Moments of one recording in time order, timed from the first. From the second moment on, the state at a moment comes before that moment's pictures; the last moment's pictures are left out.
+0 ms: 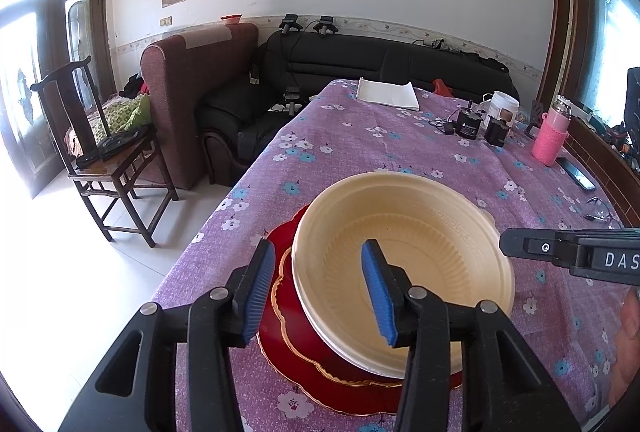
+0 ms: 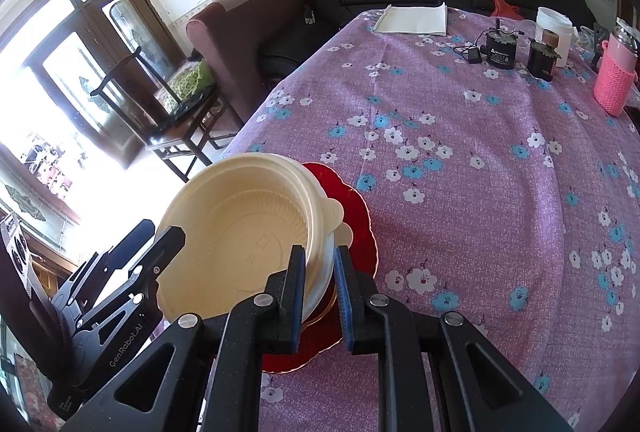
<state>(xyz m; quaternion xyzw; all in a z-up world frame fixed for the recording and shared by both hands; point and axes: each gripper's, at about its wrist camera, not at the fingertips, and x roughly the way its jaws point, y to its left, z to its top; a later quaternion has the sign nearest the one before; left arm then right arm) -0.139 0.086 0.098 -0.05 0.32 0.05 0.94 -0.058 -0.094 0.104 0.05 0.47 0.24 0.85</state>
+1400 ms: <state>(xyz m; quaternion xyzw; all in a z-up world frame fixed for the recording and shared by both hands) -0.136 0.162 0.042 -0.19 0.41 -0.03 0.89 -0.033 -0.128 0.043 0.11 0.52 0.24 0.81</state>
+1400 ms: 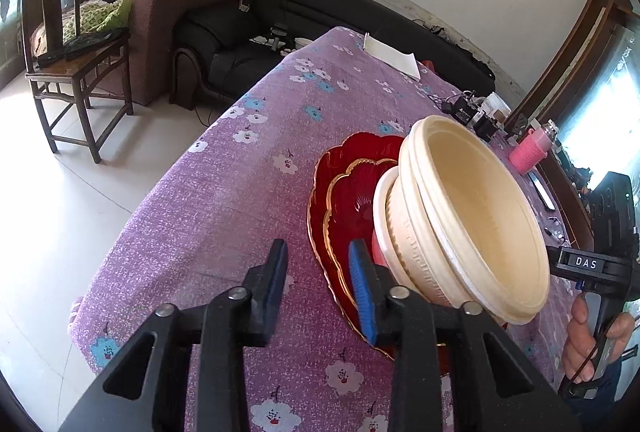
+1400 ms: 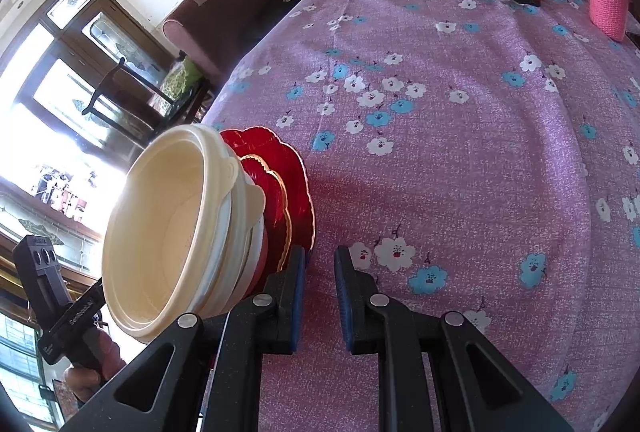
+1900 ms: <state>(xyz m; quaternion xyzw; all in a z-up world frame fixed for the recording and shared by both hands) -0.126 0.138 0.039 -0.14 0.41 0.00 0.90 -0.034 -0.113 0.027 0.12 0.52 0.24 0.81</state>
